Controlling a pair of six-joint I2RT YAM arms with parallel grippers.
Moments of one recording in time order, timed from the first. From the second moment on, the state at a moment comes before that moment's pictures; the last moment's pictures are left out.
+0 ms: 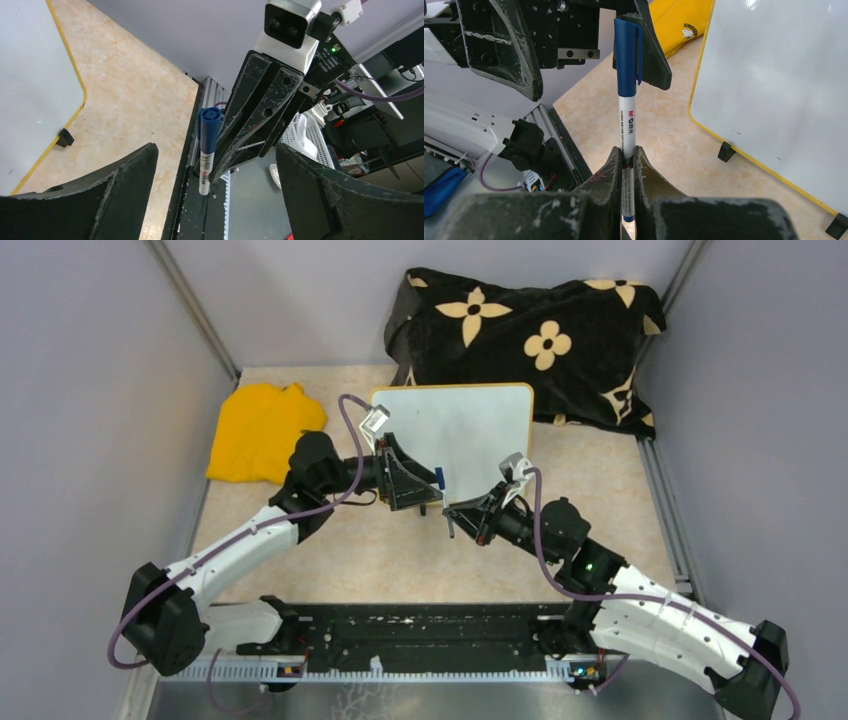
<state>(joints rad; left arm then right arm) -0.64 1.19 0.81 0.46 0.80 -0.74 0.91 0.67 0.52 0.15 -0.06 0.42</state>
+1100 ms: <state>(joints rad) -0.65 1.23 0.82 0.52 0.78 -0.76 0.91 0.70 0.52 0.17 -0.09 0.44</state>
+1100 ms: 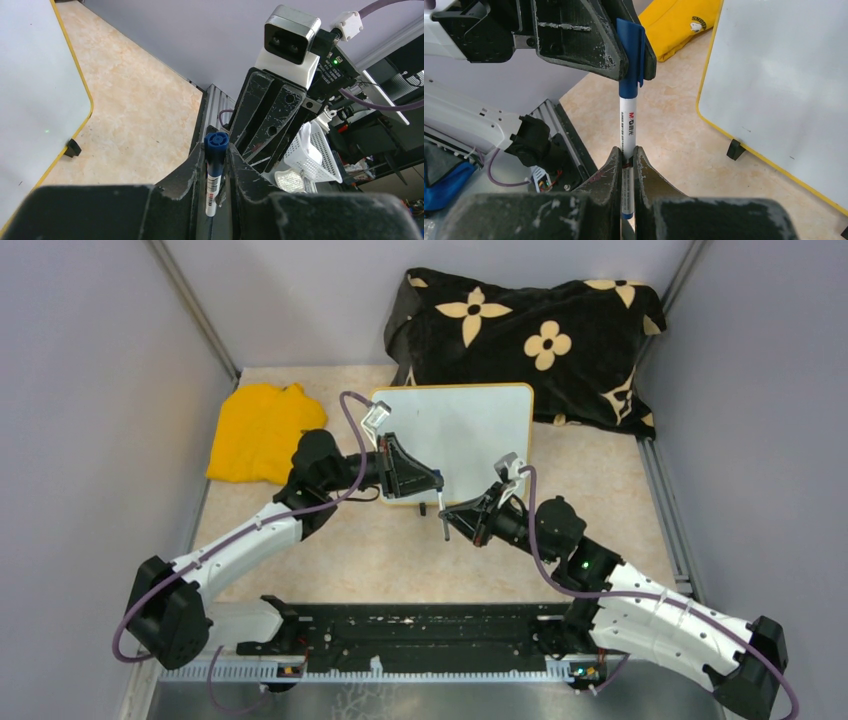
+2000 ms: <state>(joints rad) -0.65 1.10 0.76 0.56 0.78 -0.77 0.92 0.83 0.55 0.37 -0.19 0.63</state>
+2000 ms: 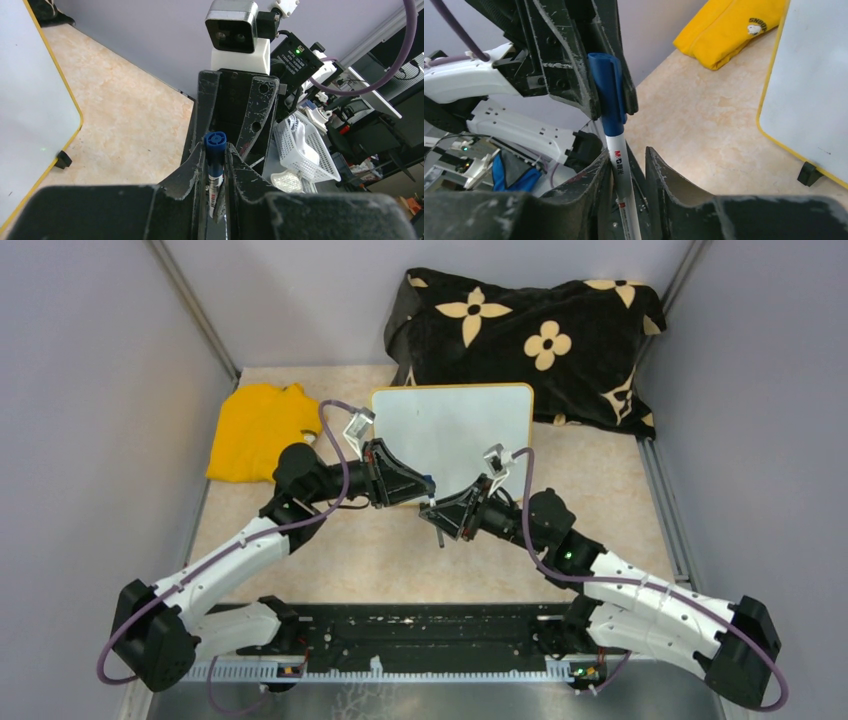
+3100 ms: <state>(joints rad) -0.69 1.06 0.78 0.47 0.63 -0.77 0.92 0.75 0.51 0.37 -0.20 0.61</state>
